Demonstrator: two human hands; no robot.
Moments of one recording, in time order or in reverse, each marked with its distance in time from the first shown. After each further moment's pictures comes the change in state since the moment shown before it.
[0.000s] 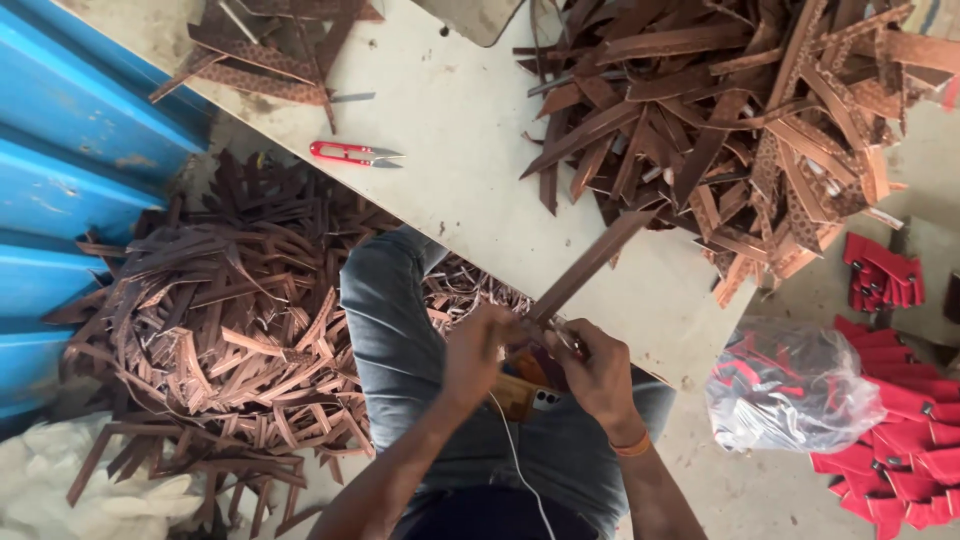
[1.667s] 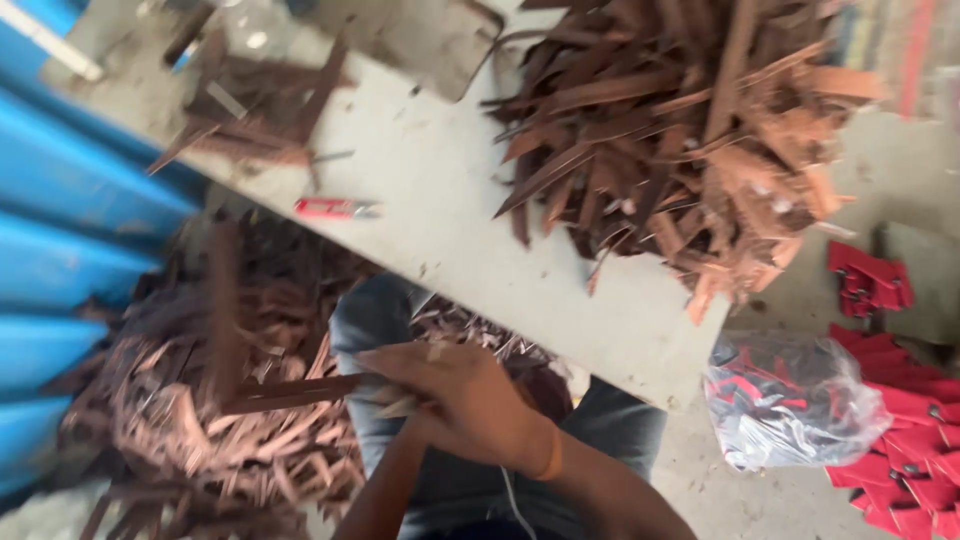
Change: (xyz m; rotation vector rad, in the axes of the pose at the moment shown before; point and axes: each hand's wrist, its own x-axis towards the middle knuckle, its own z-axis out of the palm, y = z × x) left_hand 0.052 0.150 0.072 -2.810 0.604 0.949; right_hand 0.048 -0.163 -0.006 0.232 -0.259 -0.689
